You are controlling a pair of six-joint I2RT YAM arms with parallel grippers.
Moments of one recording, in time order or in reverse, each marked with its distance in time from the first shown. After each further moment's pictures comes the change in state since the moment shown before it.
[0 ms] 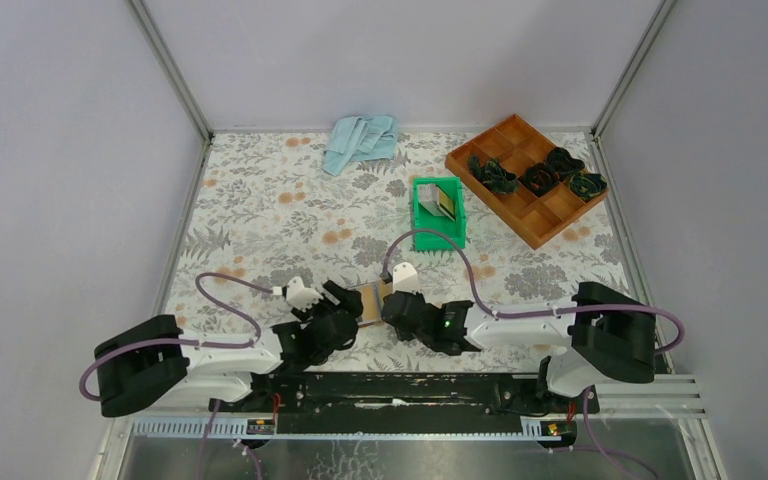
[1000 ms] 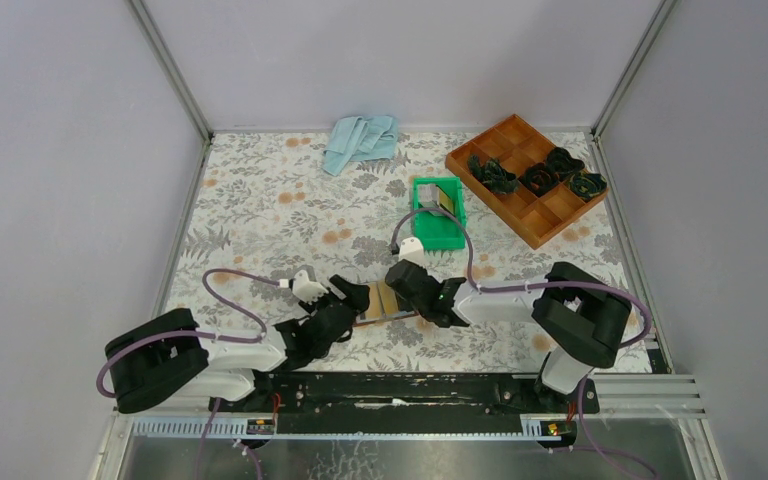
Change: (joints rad) left arm 0.076 0.108 -0.035 0.339 0.115 0.151; right arm -0.208 0.151 0.041 0.147 -0.027 -0.073
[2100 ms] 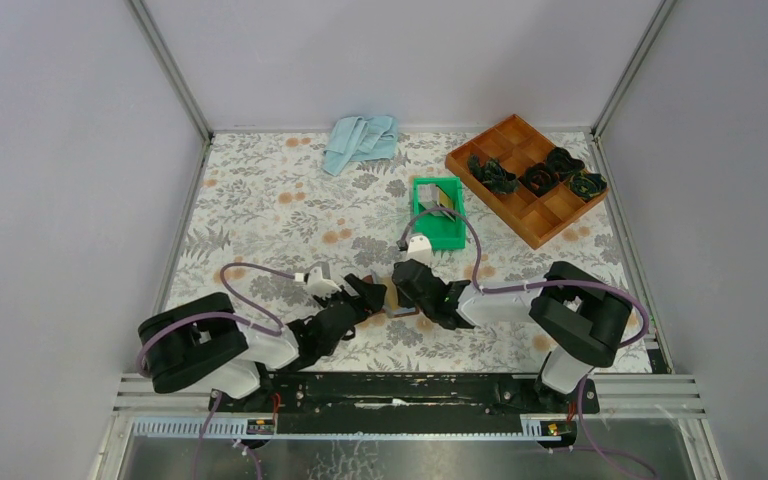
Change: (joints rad) left arm 0.011 0.186 -0.020 0.392 0.112 0.147; right arm -0.023 0.009 -0.063 0.155 0.003 0.052
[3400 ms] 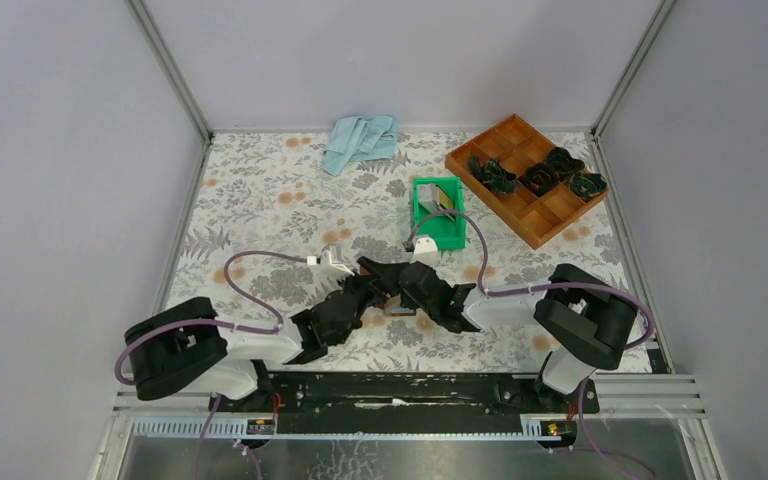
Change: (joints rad) left arm -0.035 -0.080 0.130 0.127 0.014 0.069; right arm -0.006 -0.031 -0.058 0.046 0.001 0.031
